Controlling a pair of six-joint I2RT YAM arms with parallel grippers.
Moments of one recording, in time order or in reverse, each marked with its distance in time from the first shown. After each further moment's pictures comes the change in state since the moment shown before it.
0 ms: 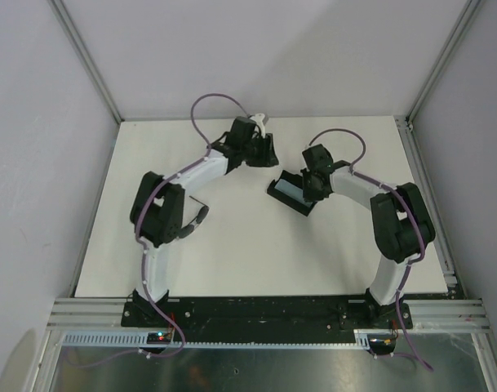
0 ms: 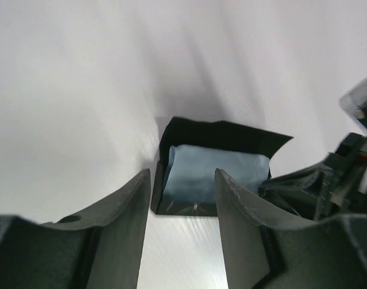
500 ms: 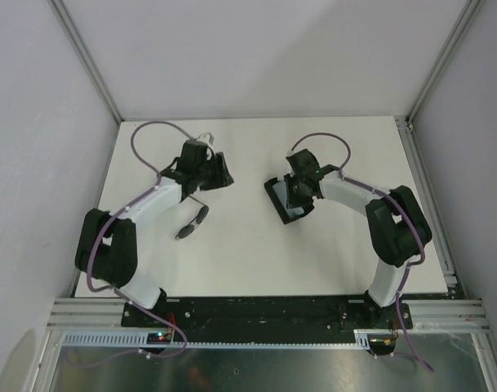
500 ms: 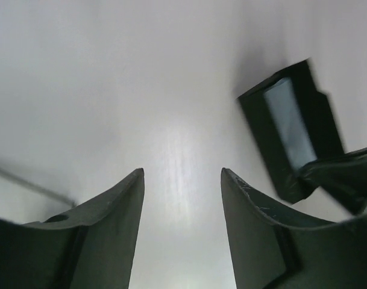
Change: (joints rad) left arm 0.162 -0.488 -0.528 0.003 -0.101 -0.084; right arm 0.123 -0.007 0.000 0.012 -0.123 0.035
